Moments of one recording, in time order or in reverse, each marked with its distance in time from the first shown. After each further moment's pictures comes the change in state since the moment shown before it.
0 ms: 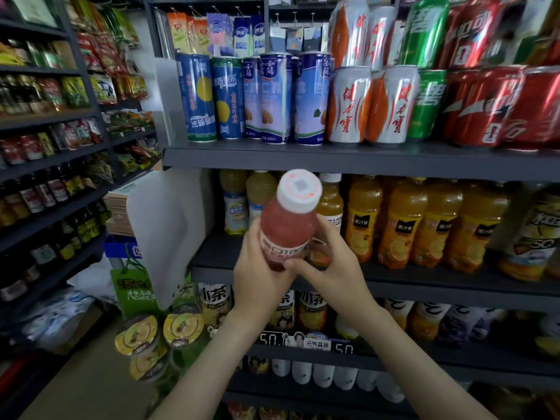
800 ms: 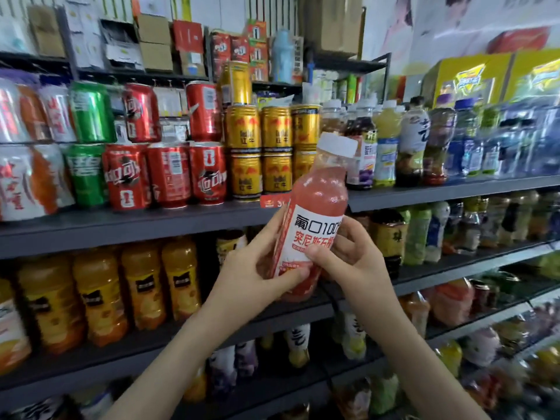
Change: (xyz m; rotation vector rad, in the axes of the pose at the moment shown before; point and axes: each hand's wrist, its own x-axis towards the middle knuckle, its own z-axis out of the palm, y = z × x) left_hand -0.073 0.333 0.325 -0.397 -0.743 0.310; right_hand -0.141 -0.030 -0.478 0.157 0.479 0.070
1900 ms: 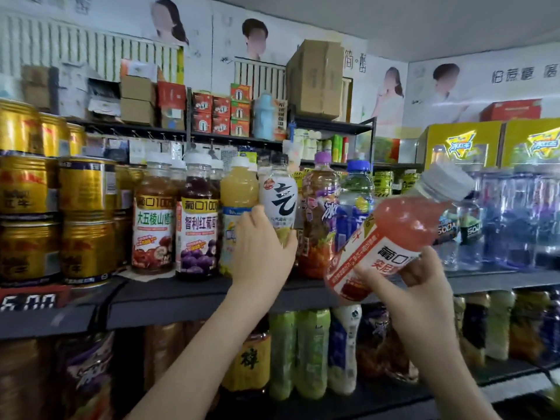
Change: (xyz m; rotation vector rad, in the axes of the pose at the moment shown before) left_hand 0.352 0.022 0.303 0.640 0.525 -0.171; right_hand 0.203 0.021 -0.403 -0.172 0.301 -0.257
